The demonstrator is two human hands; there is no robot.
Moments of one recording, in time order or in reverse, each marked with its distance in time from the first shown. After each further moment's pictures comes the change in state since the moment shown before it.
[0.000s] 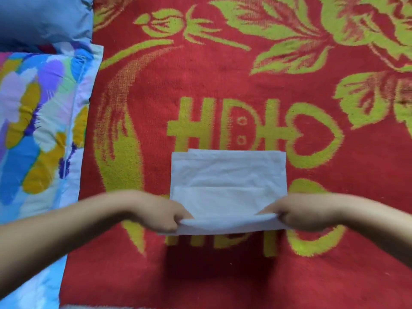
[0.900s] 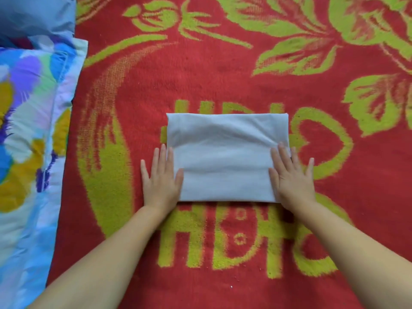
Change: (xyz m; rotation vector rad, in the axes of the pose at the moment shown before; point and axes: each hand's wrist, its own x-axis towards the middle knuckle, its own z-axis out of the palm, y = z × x) left_hand 0.120 -0.082 -0.008 0.131 1.221 -0.501; right_hand 0.132 0.096 0.015 -0.100 0.926 0.455
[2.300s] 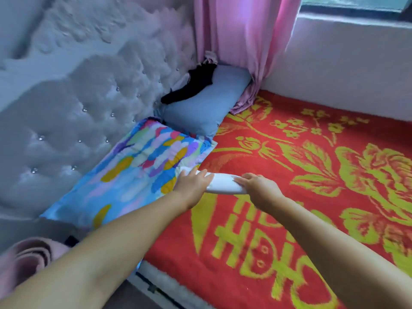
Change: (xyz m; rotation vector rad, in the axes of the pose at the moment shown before) left_hand -0.219 -0.037 -0.337 0.266 0.117 0.011; right_hand -0.187 -0.210 -0.328 -0.214 0.125 -0.724
